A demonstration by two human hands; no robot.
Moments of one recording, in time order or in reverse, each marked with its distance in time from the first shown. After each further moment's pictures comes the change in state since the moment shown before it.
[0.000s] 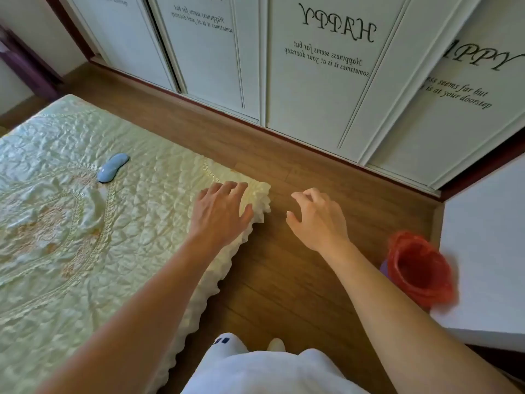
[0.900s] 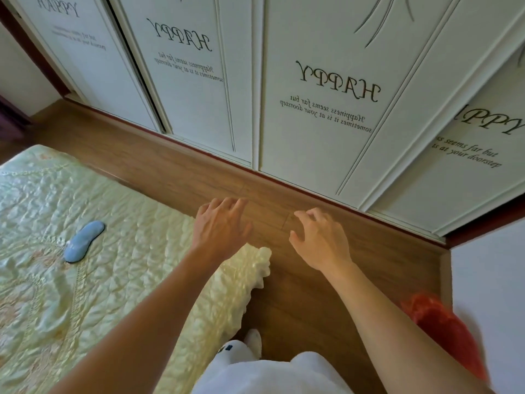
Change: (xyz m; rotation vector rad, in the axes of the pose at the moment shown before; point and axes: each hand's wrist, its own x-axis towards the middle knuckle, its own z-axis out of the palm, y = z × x) left_hand 0.276 -0.087 0.007 -0.081 0.012 0.061; right_hand 0.264 0.004 -0.015 -0.016 0.025 0.093
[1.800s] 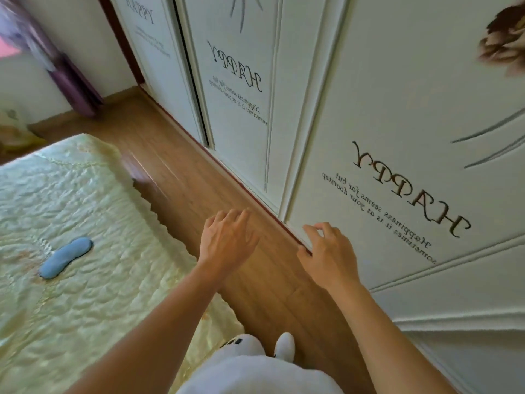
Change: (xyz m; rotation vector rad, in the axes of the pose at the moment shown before) left_hand 0.351 -0.015 0.049 -0.016 0.050 -0.422; right_hand 0.413 0.092 -0.021 0.007 -0.081 -0.327
